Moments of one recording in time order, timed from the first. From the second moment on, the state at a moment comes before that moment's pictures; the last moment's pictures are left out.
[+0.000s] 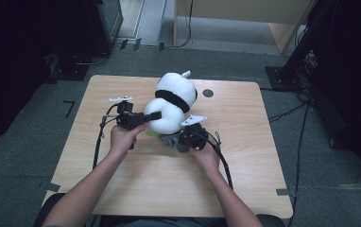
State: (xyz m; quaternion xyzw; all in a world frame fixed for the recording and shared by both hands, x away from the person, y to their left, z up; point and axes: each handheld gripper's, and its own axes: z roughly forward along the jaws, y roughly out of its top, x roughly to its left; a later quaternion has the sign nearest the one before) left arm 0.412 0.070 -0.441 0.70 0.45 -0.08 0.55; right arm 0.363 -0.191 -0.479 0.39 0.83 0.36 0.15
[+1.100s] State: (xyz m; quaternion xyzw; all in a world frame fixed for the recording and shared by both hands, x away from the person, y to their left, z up) left arm 0.401 0.057 -0.440 0.71 0.44 -0.04 0.55; right arm 0.339 -0.197 -0.400 0.37 0.77 0.50 0.12
